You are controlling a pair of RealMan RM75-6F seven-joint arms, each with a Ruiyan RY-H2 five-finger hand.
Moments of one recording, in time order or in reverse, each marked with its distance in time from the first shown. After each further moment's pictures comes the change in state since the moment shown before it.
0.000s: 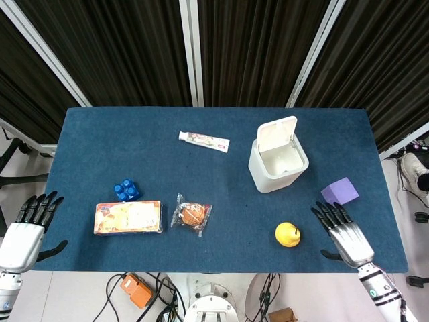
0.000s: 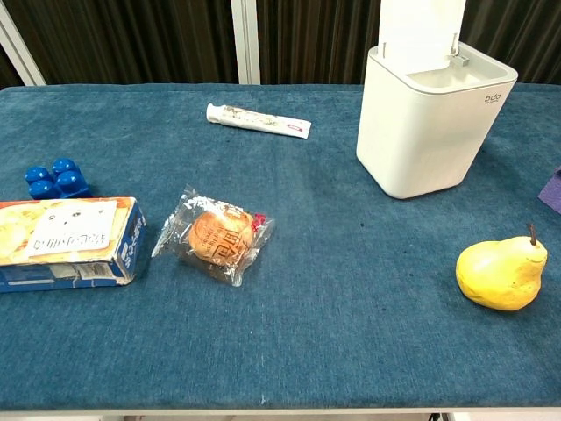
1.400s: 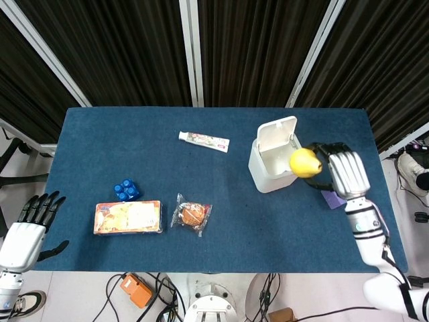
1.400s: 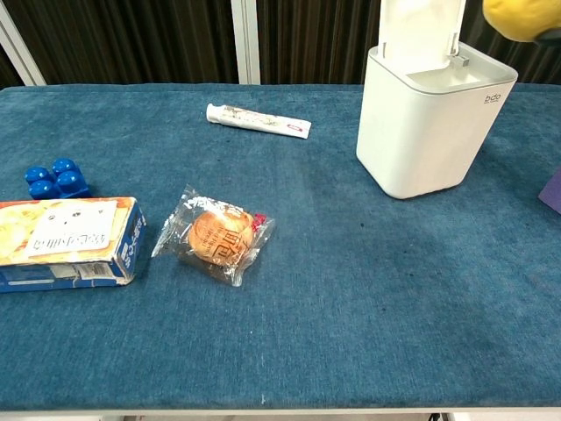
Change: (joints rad) left arm -0.004 0.005 -0.003 0.000 0.007 -0.012 -0.010; right arm 0.290 0.066 0.348 -0.253 0.449 -0.036 -0.094
